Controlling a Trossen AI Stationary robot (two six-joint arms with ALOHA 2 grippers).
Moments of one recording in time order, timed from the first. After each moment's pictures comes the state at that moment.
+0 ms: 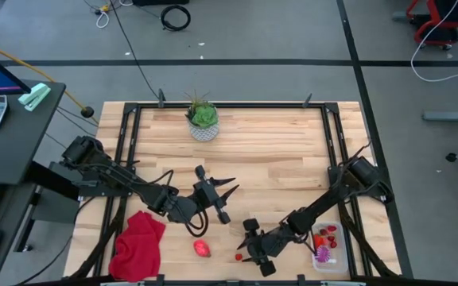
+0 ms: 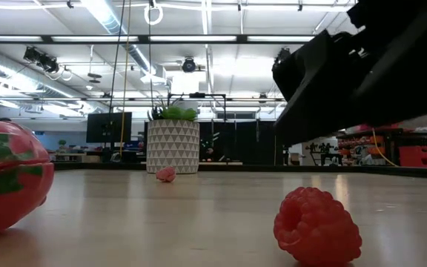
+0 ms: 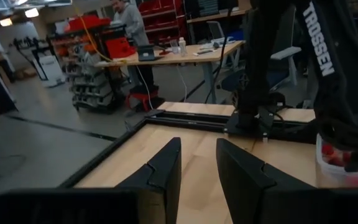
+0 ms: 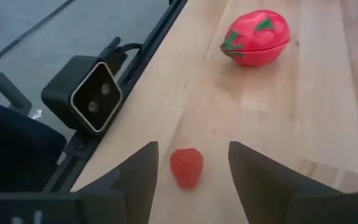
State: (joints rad) left arm -0.49 1.64 1.12 0.41 -1.03 0.01; right arm 0.63 1.99 0.99 0.42 0.17 0.26
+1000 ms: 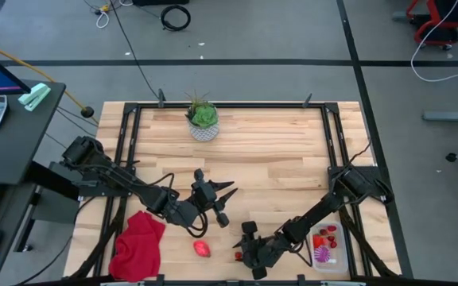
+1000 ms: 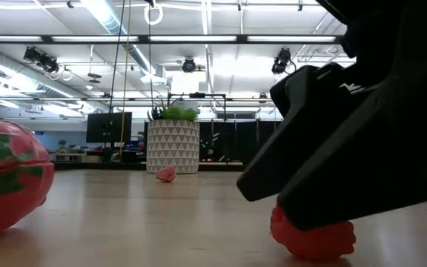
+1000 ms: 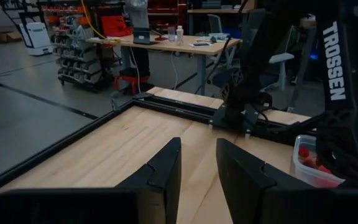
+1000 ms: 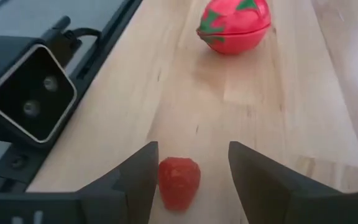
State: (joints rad) left arm -0.51 1.64 1.12 0.32 -1.03 -0.23; right arm 0.67 2.12 1.09 0.39 0.37 0.29
